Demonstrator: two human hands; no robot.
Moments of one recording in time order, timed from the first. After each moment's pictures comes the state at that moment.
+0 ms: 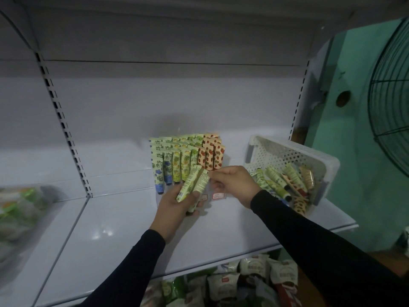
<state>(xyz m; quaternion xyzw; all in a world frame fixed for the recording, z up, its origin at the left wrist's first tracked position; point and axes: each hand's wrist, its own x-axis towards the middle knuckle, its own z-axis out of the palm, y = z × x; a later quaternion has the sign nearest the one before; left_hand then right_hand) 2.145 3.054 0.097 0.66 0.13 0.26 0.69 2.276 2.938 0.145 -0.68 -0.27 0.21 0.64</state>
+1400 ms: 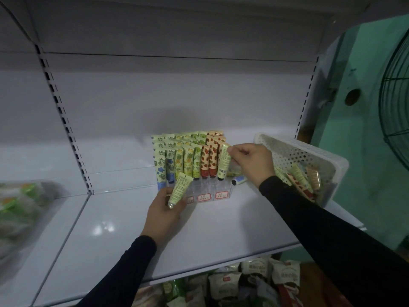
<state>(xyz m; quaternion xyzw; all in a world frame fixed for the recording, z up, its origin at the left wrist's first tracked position) 2.138 3.082 0.069 0.73 0.21 0.33 0.57 2.313 2.933 0.164 -0.76 -0.30 -0.08 0.58</state>
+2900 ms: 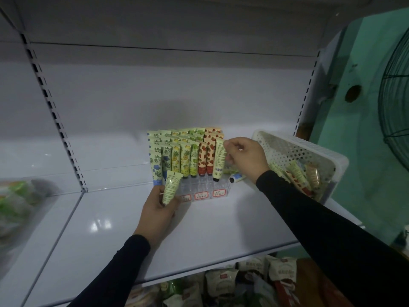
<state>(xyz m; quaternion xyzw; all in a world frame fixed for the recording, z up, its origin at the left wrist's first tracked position) 2.140 3.085 0.068 0.72 0.20 0.33 0.58 2.319 2.943 0.166 -0.75 -0.30 -0.02 0.58</state>
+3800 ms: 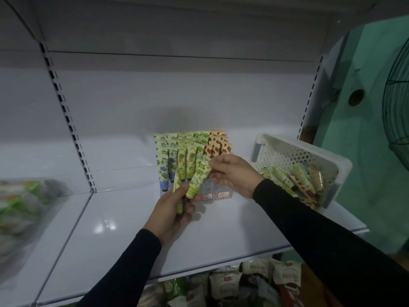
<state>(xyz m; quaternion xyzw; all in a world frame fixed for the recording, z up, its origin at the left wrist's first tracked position) 2.142 3.068 0.098 0.51 0.15 0.19 0.83 2.278 2.952 0.167 -0.62 -0.27 0.33 0.66</state>
